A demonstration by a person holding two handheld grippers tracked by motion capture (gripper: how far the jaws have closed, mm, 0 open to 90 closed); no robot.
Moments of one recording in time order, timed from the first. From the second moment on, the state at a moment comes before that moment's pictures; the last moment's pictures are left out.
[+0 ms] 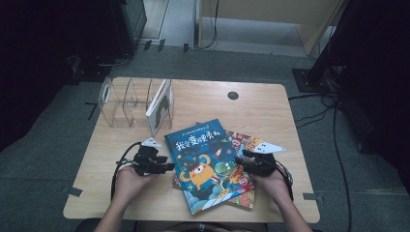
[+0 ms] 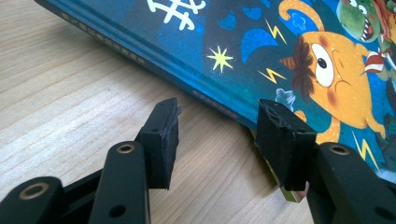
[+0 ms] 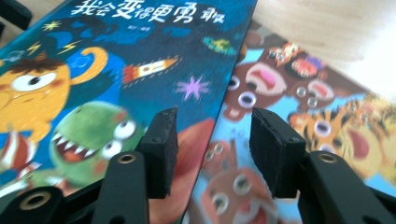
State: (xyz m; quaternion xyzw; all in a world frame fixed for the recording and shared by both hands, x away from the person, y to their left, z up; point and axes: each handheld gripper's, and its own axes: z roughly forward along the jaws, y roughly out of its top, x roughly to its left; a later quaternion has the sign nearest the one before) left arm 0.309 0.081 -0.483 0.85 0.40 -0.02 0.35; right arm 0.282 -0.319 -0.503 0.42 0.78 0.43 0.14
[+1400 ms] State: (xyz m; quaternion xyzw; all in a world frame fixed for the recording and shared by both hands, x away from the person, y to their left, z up) left arm 0.333 0.093 -0.482 0.83 0.41 -0.01 0.38; right arm 0.190 -0.337 -0.505 0.40 0.80 0.43 0.11
